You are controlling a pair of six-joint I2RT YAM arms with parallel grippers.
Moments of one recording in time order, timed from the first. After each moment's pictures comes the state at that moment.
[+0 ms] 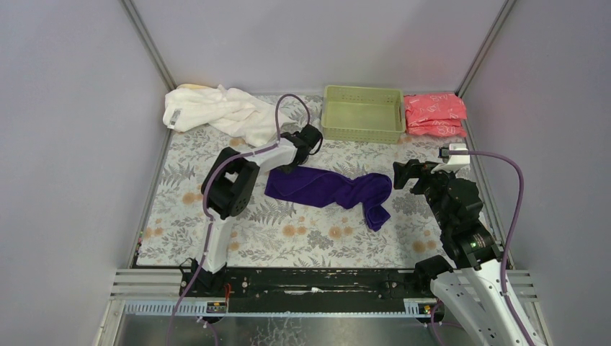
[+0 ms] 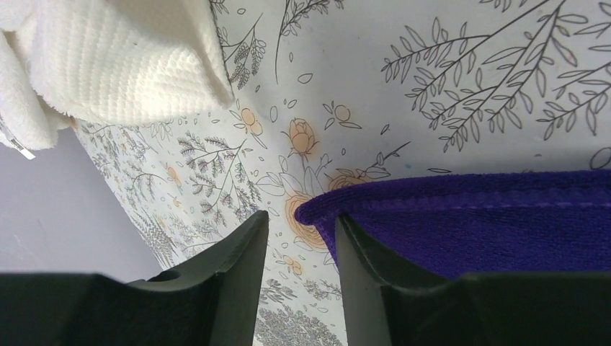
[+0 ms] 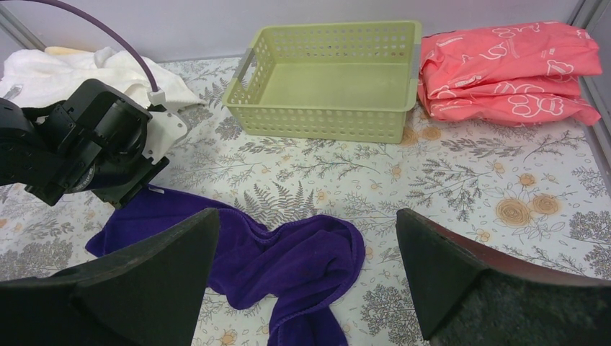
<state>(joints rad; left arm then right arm) -0.58 2.15 1.55 -0.67 -0.61 0.14 0.35 0.50 0.68 -0.32 0.17 0.22</state>
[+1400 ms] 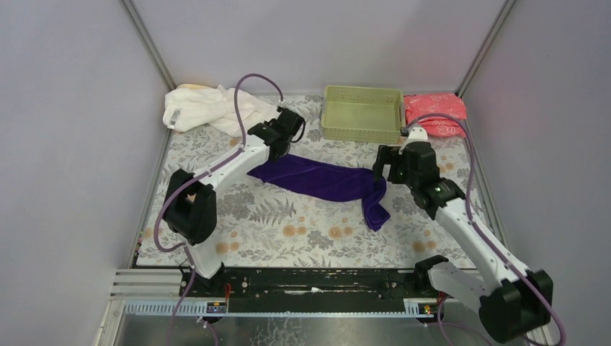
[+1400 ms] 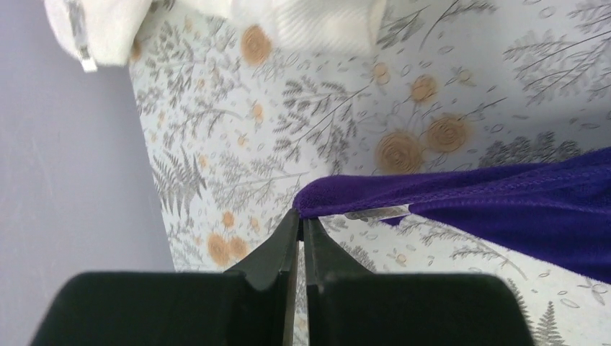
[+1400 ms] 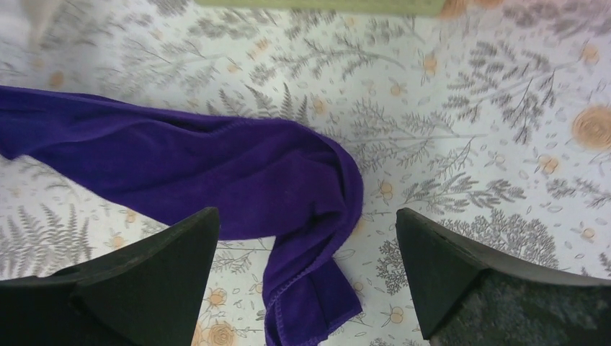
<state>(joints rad) -0.55 1.80 1.48 -0.75 -0.63 -0.02 0.35 0.96 0.78 -0.35 0.12 0.28</state>
